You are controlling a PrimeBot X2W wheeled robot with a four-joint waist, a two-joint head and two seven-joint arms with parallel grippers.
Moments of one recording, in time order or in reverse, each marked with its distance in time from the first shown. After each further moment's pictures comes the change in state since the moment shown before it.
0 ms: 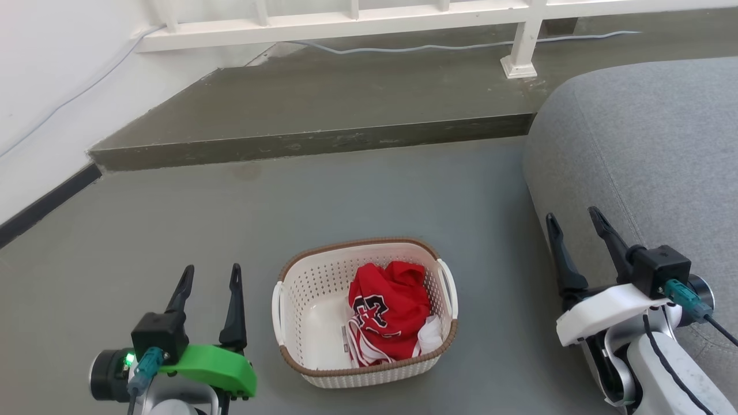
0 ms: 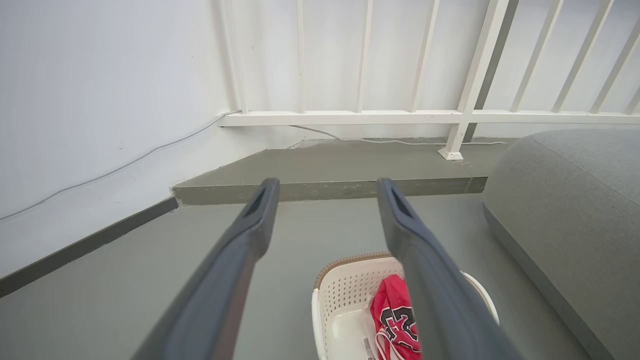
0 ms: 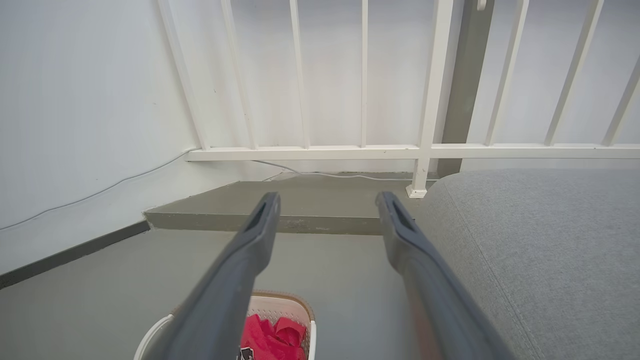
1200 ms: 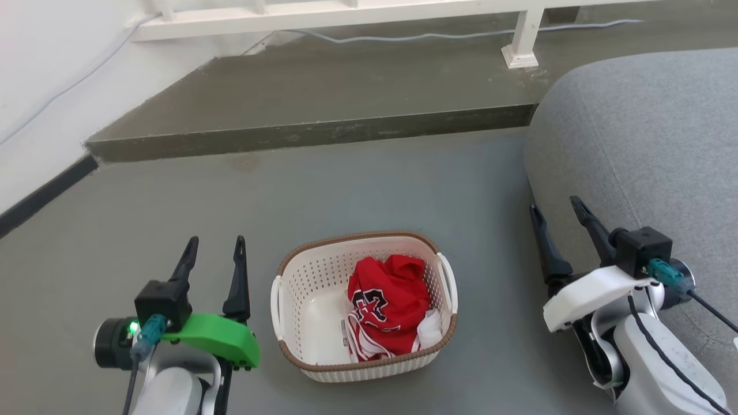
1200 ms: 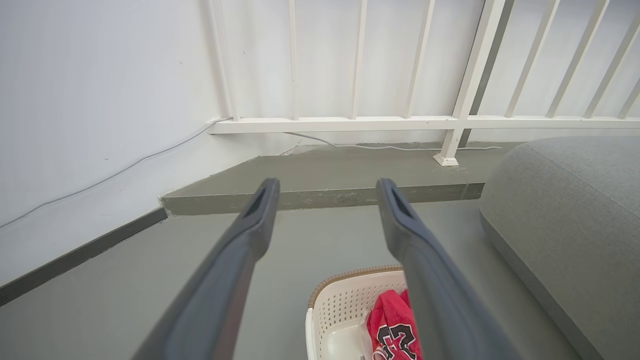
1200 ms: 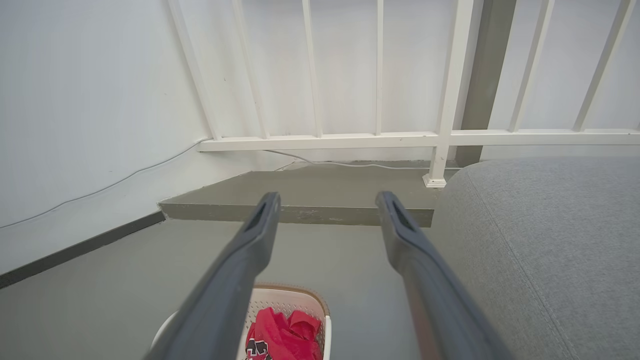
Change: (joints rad) left arm -0.121 0.000 -0.029 0.076 -0.031 -0.010 0.000; right arm -0.099 -0.002 0.067 0.099 0.061 0.015 0.000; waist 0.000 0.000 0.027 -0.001
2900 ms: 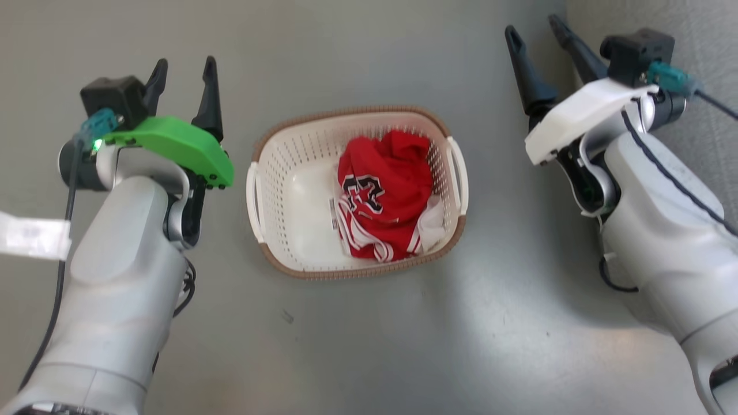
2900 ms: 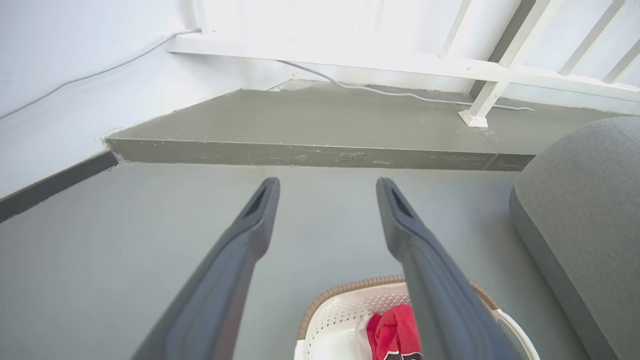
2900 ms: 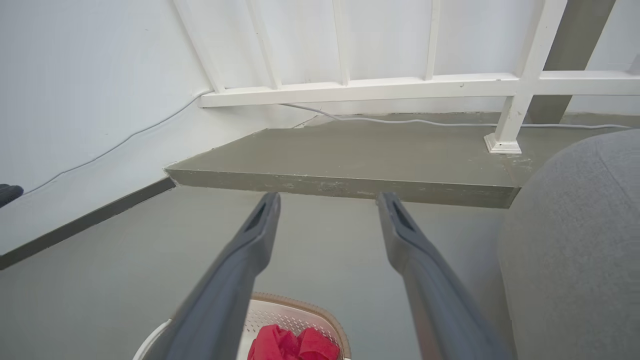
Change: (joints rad) left arm -0.655 -0.013 -0.103 0.506 -0.225 -0.102 0.000; right arm -0.627 -0.020 0.239 0.355 0.230 0.079 0.000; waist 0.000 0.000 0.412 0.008
